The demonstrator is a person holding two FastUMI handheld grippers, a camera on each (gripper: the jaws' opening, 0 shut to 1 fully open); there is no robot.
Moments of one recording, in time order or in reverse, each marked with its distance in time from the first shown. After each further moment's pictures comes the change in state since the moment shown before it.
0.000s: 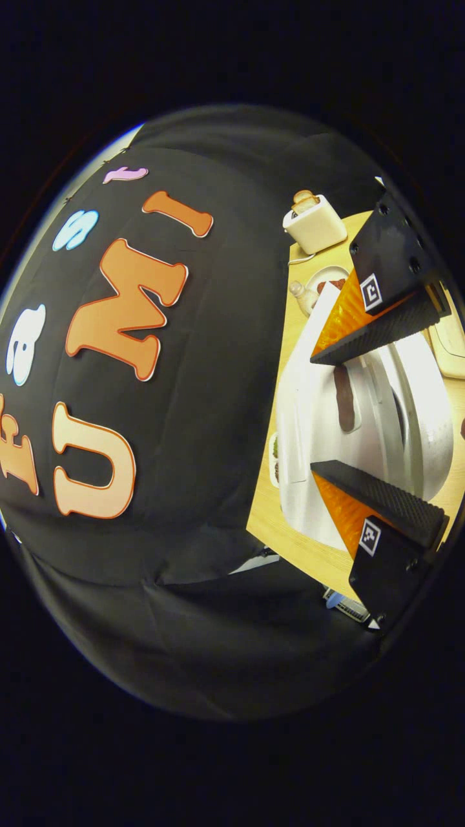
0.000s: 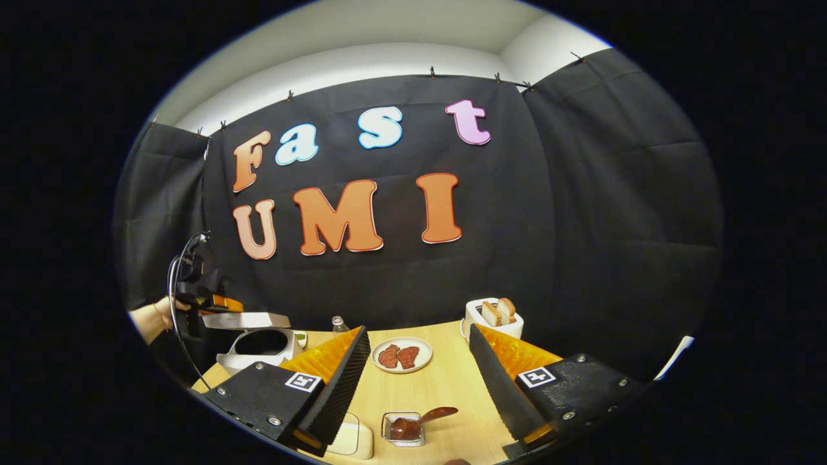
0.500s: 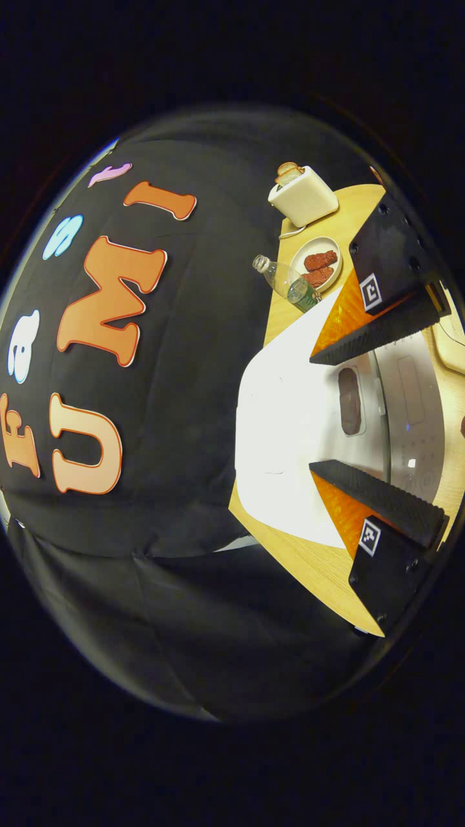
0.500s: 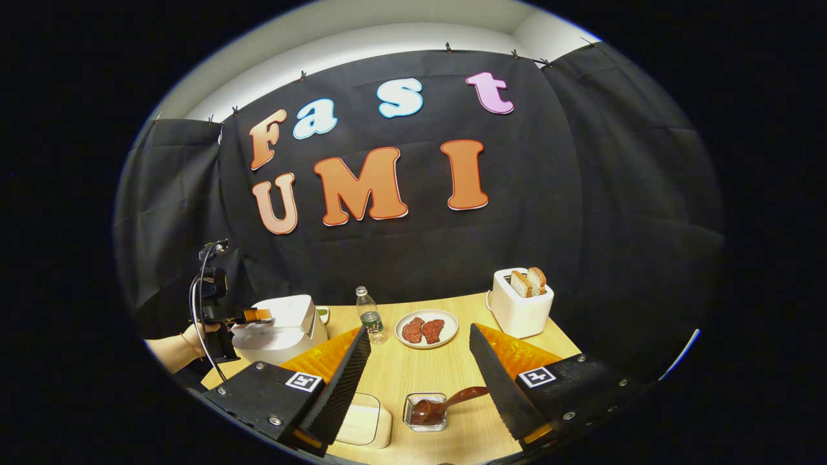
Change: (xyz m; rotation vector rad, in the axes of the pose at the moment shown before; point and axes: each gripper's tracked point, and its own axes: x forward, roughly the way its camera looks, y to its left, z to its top) left arm 0.005 0.002 -0.066 -0.011 -0.032 0.100; right arm 0.003 0.022 -0.040 0.015 0.122 0.079
